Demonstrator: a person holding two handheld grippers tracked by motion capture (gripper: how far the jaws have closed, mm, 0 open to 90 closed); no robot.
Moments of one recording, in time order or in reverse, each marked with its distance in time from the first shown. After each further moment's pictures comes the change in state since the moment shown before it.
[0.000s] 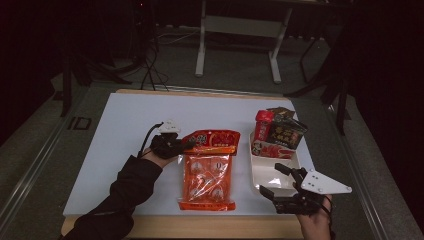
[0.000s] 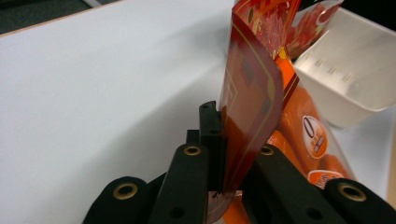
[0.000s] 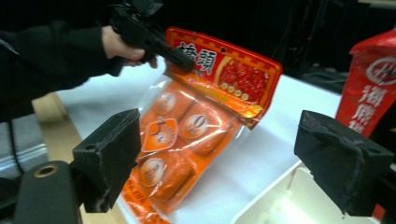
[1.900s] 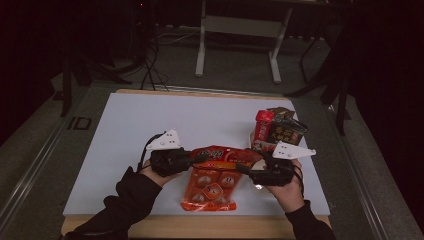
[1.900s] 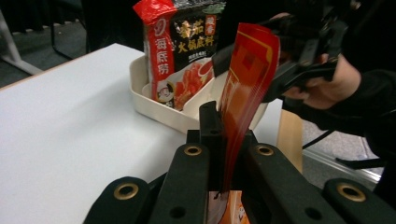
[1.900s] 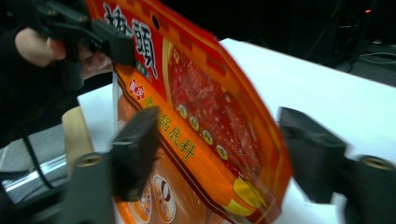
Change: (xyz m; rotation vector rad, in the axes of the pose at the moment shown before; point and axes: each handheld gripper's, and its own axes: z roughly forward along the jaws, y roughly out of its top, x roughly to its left) left arm -0.069 0.016 -0.045 -0.177 -0.233 0.125; right arm -0.023 0.022 0.079 0.063 0.184 0.105
